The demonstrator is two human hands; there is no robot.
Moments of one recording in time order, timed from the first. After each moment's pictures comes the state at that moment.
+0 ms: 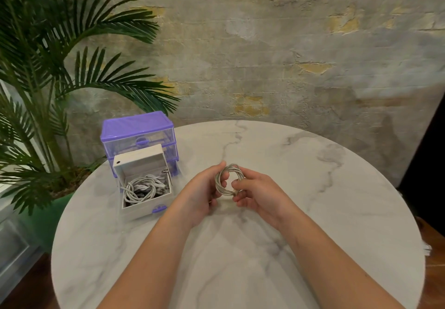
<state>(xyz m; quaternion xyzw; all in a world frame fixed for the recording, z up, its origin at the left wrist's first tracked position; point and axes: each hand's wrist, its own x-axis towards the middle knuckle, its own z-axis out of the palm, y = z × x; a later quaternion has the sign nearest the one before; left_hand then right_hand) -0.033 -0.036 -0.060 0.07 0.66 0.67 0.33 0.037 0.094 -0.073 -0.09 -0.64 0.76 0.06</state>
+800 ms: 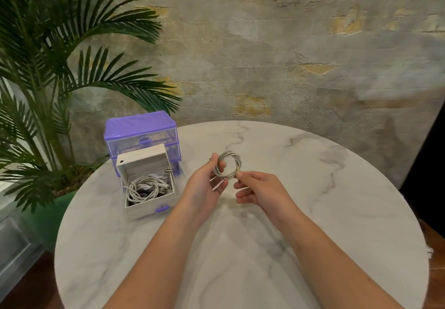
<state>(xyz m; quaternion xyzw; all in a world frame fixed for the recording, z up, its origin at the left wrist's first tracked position) -0.032 -0.027 -0.060 0.06 0.50 0.83 0.25 0.033 0.094 -0.079 -0.14 -0.65 0.74 0.14</state>
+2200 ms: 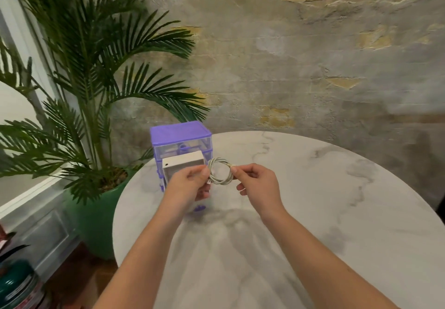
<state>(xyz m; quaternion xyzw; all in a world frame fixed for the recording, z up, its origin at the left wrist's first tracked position) -0.047 -0.130 -0.043 0.13 0.71 0.69 0.05 0.002 0.022 -0.056 -0.12 -0.69 0.67 0.27</state>
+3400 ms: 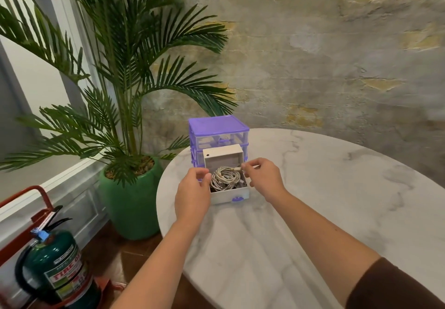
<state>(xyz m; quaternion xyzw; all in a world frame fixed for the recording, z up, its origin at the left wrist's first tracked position) -0.069 -0.195 -0.092 0.05 0.84 0.51 -0.17 -0.058 -0.024 -0.065 -0.17 -0.82 0.51 0.19</state>
